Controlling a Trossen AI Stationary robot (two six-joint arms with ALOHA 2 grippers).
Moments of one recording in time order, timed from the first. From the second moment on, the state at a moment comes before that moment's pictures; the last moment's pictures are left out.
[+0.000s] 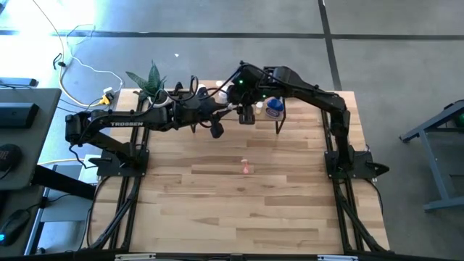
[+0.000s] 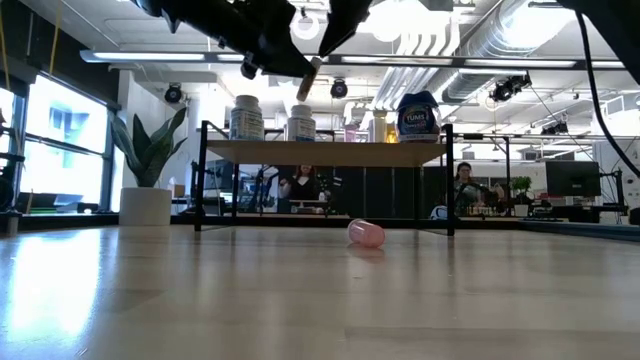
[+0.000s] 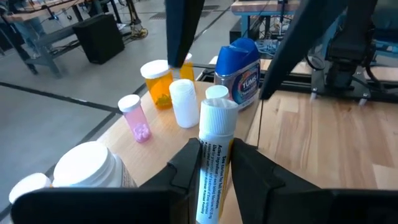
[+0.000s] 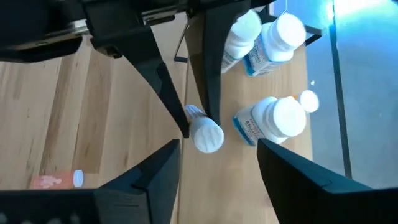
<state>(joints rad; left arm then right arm) 0.38 1.36 0.95 0.10 -0.19 0.08 -0.27 2.01 2.36 -1.27 0.06 -0.43</state>
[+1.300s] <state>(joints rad) 0.25 1.42 0.83 0.36 -0.48 -0.19 -0.37 1.87 2.36 -1.26 0.29 -0.44</state>
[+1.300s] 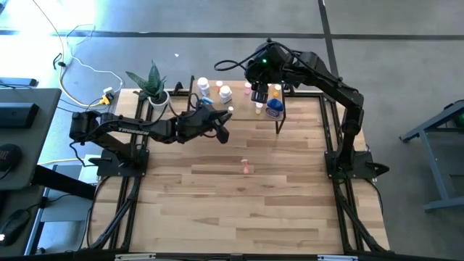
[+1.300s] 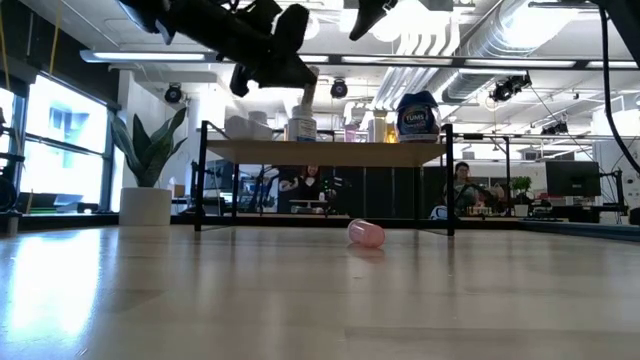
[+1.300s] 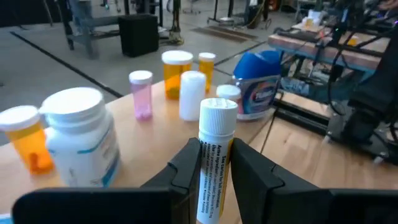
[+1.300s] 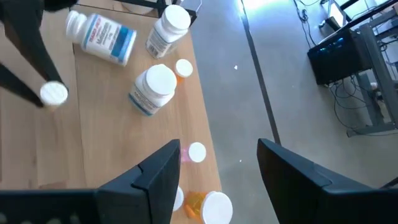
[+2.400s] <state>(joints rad) 0.24 1.49 0.57 0.91 -0.54 -0.22 -0.35 1.88 2.36 -1.26 0.29 -0.40</state>
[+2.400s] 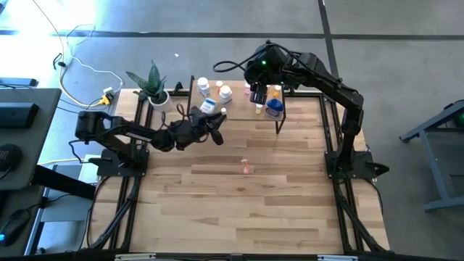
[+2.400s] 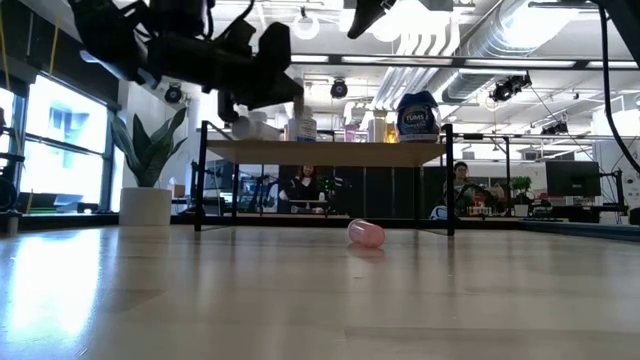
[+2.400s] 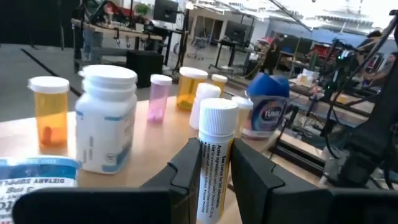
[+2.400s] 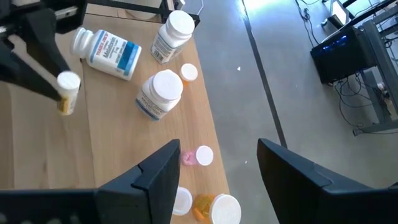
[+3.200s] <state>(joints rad) 0.28 1.69 0.65 1.05 -0.56 0.02 -0.35 1.88 2.36 -1.26 0.29 -0.40</state>
